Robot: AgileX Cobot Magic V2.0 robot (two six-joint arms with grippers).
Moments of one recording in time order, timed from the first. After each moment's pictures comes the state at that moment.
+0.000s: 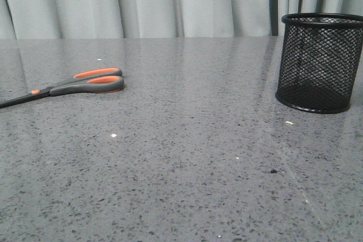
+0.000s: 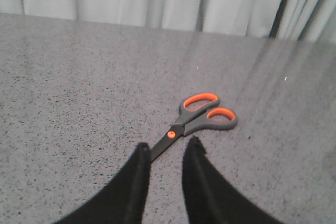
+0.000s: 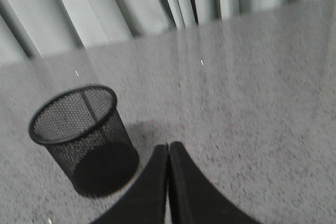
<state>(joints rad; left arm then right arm) -0.08 0.31 -0.35 -0.56 0.41 0.40 0.01 0.29 -0.40 0.05 0.42 0.15</state>
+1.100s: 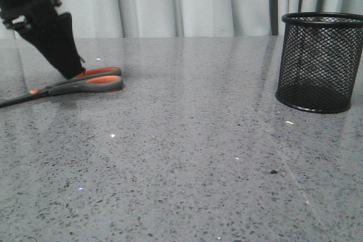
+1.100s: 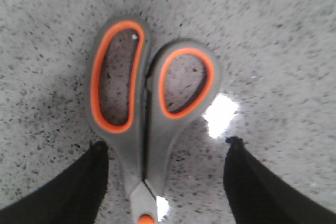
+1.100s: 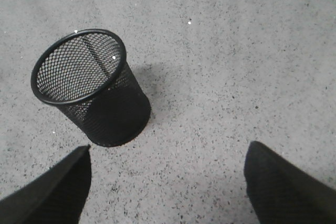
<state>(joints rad) -0.28 1.75 -1.44 -0.28 1.09 0.76 0.01 0.52 -0.61 0.16 0.69 0.06</state>
